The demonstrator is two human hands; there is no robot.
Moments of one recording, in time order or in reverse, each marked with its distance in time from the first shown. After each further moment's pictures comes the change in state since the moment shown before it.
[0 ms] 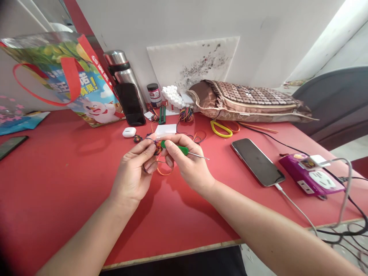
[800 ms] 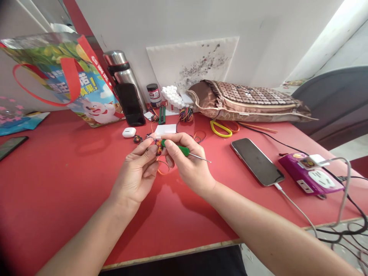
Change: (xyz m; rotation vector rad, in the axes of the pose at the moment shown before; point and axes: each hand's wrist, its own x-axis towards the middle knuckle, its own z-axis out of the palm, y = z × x) left_hand -0.005 0.002 0.003 -0.084 -0.004 -0.099; right_hand -0.003 -0.008 0.006 -0.109 0.052 -0.083
